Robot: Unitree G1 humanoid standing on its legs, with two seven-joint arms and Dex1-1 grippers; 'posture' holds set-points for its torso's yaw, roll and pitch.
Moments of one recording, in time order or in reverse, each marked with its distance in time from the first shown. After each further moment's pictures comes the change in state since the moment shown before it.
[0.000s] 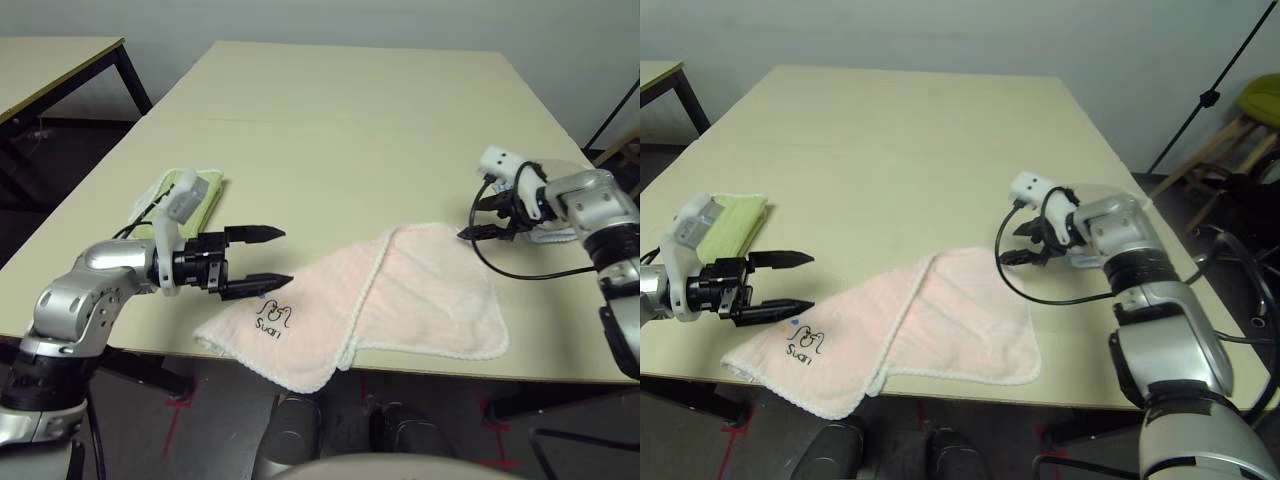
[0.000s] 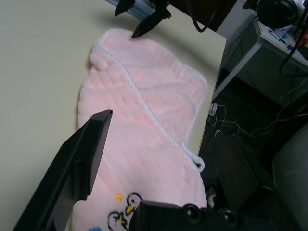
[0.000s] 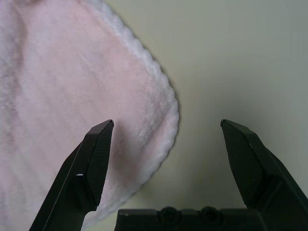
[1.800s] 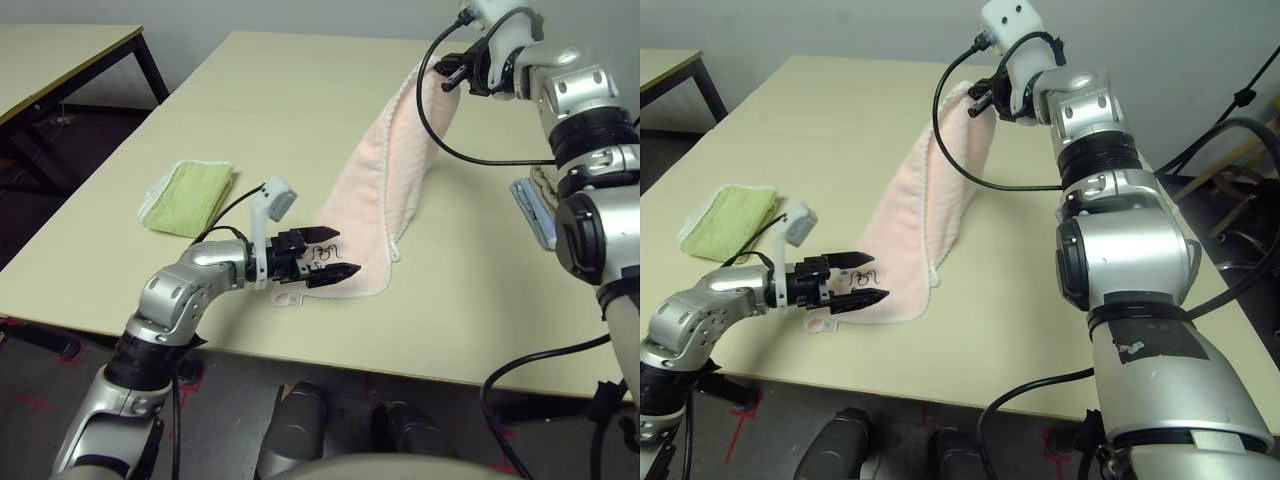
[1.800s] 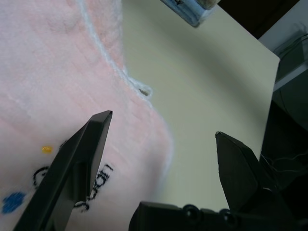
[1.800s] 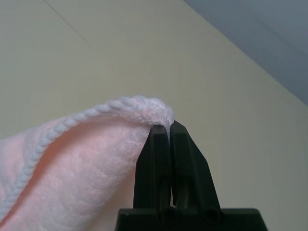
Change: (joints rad) left arm -0.284 -0.347 -0.313 0.094 0.201 0.184 0.406; right arm -0.514 0.193 -0.277 0.186 0.012 -0.036 -0.492
